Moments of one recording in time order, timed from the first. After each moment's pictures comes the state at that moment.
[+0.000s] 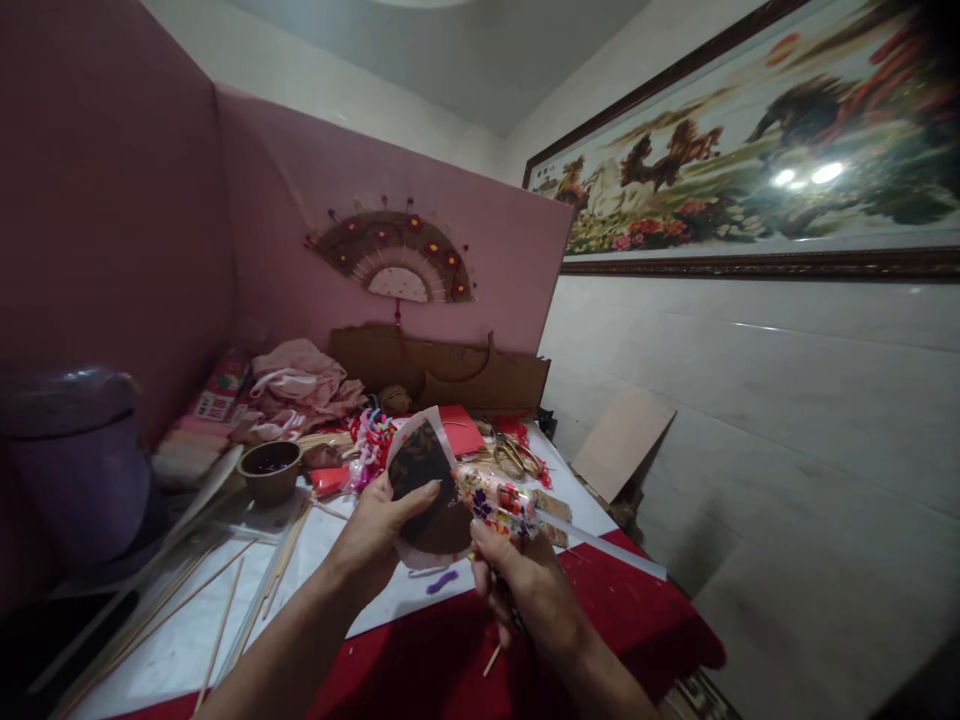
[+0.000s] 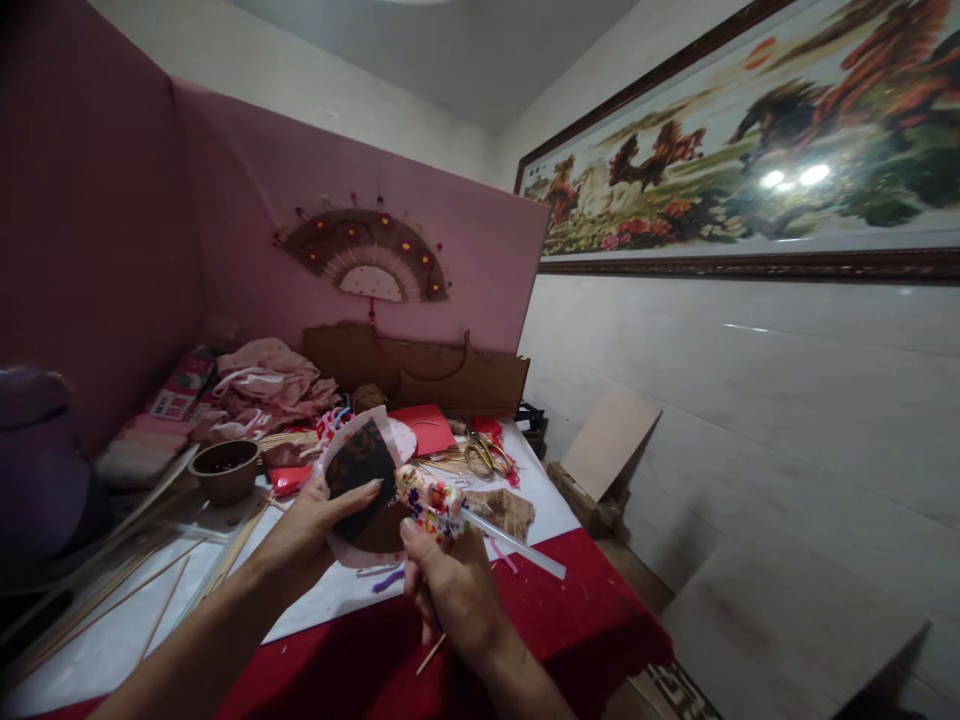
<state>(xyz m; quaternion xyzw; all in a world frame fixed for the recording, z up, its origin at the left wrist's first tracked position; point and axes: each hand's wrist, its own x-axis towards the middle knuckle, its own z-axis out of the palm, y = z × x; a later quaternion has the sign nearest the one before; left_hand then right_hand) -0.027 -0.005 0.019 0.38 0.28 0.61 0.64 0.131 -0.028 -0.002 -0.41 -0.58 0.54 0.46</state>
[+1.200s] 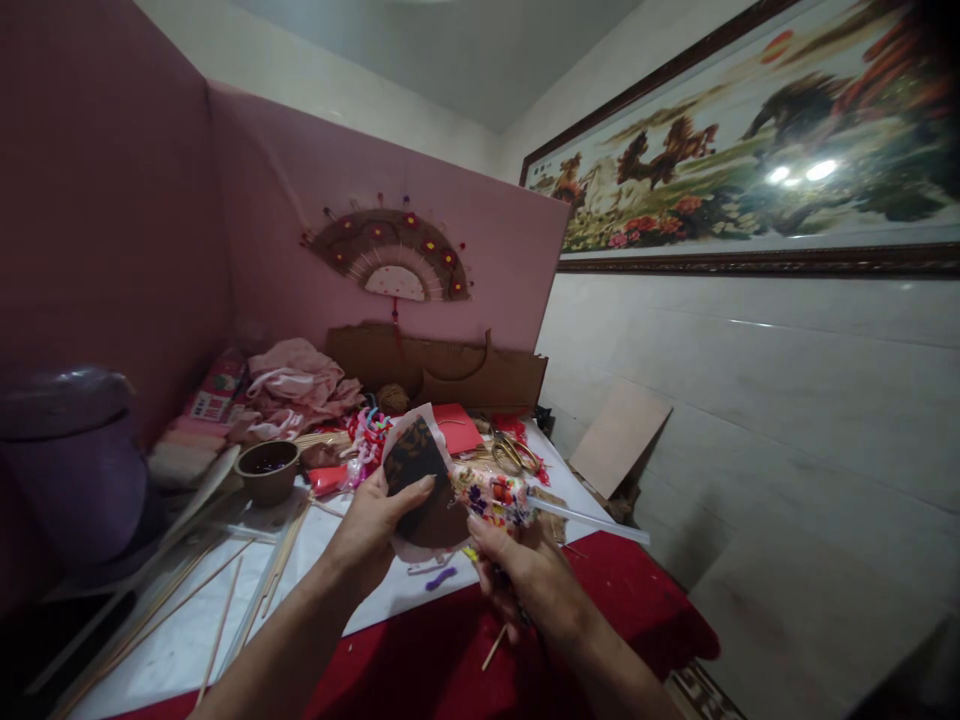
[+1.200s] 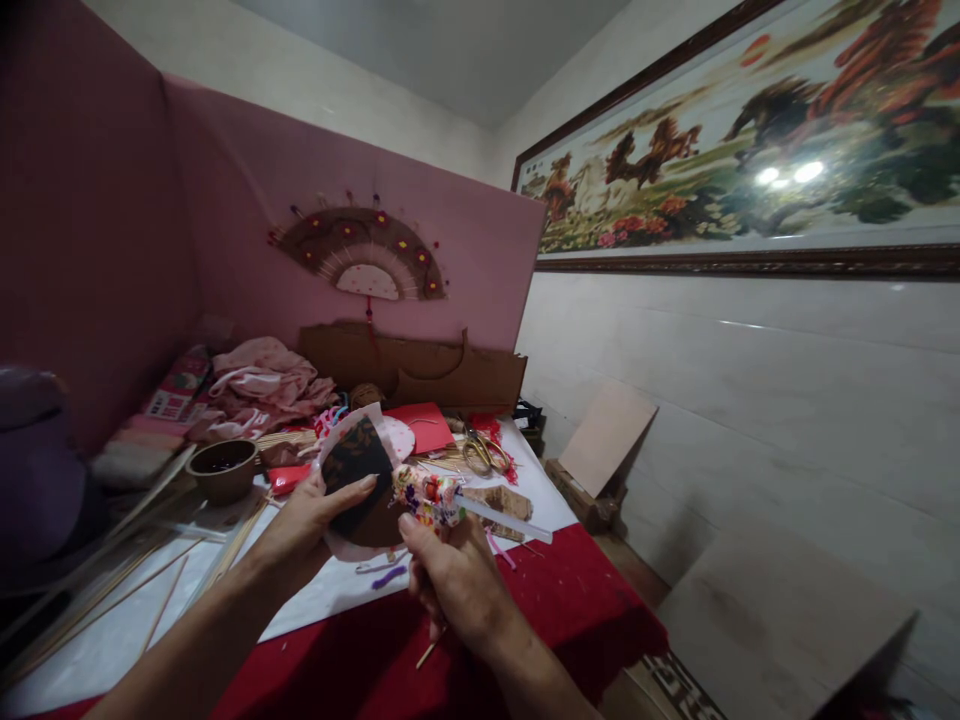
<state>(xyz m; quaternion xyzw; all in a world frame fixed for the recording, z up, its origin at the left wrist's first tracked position) -0.029 0.000 0.017 0.37 0.30 0.62 0.63 0.136 -0.027 0.009 -0.45 -0.61 0.53 0.39</state>
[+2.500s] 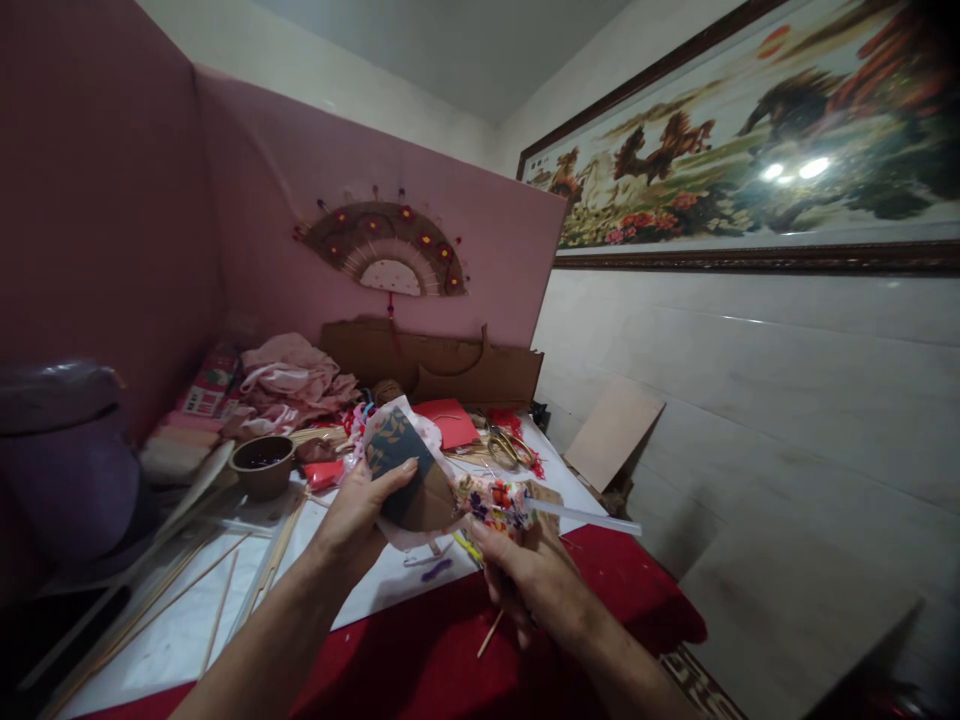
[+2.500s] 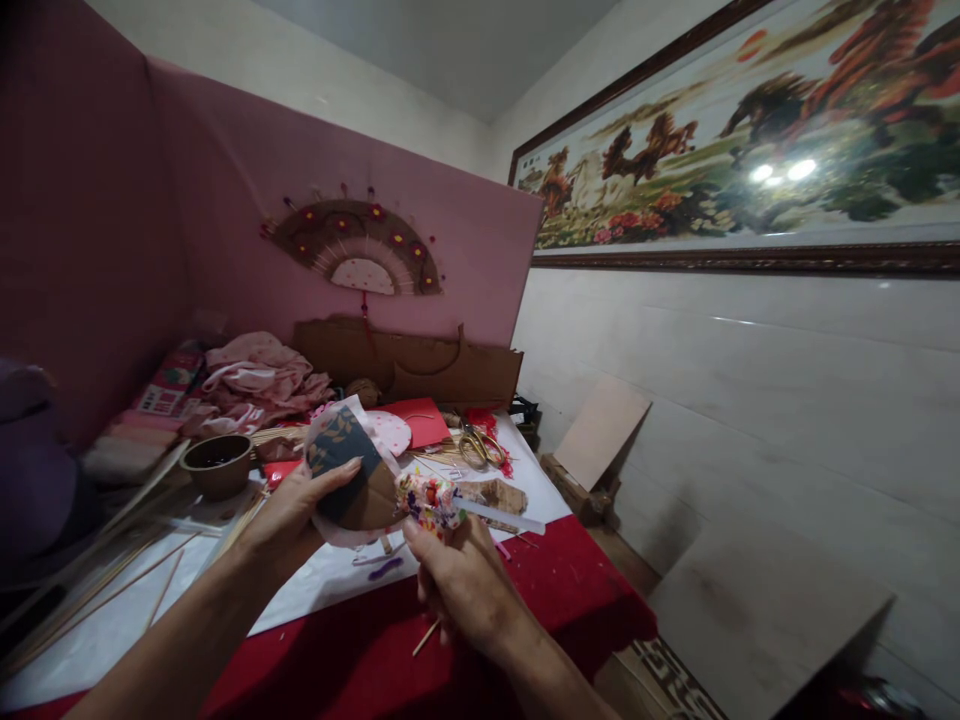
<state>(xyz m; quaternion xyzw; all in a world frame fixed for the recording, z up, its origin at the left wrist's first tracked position) -0.033 0.001 0.025 0.32 0.31 0.65 0.62 0.148 -0.034 0.008 -0.48 -0.64 0.49 0.36</state>
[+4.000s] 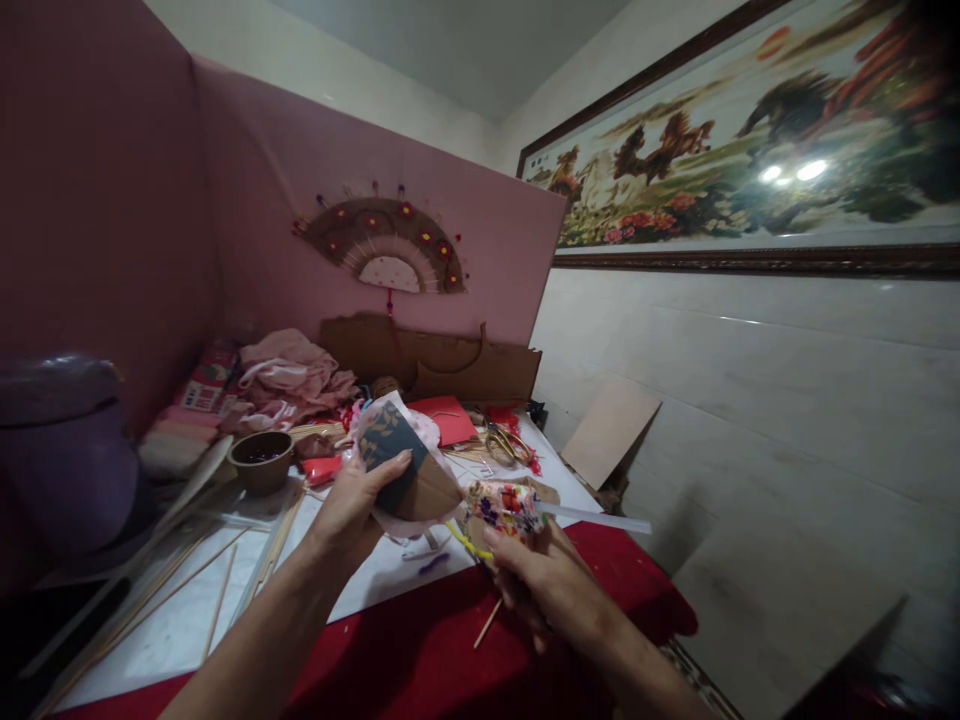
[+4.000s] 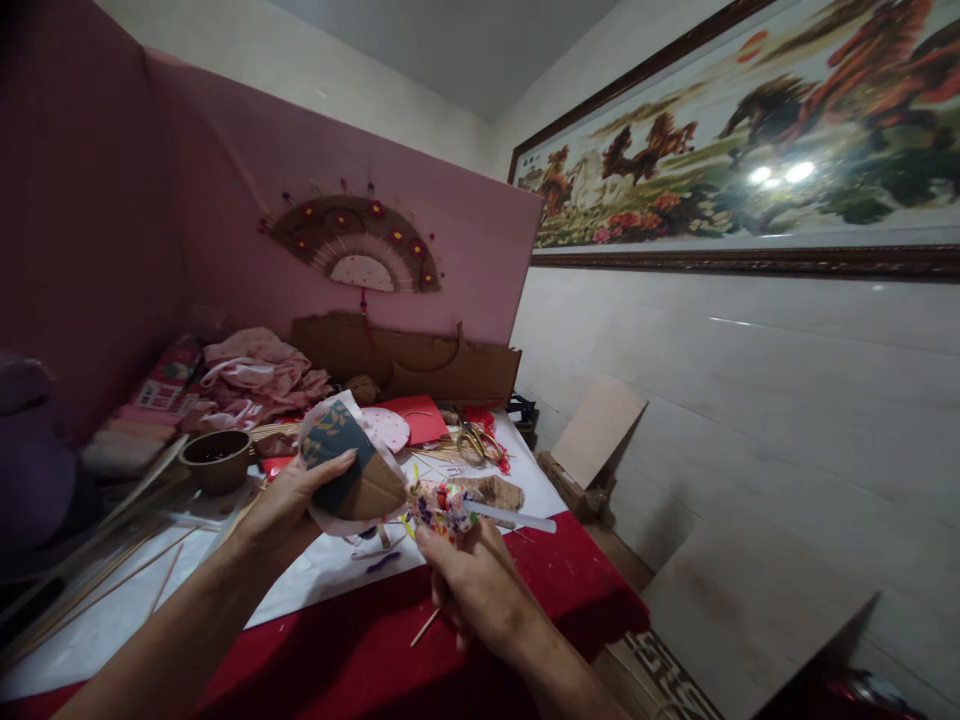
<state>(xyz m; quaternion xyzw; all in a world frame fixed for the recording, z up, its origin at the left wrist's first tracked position) -0.037 0.008 0.022 0.31 0.33 0.66 0.60 0.162 -0.040 0.004 -0.49 -0.64 0.48 0.34</state>
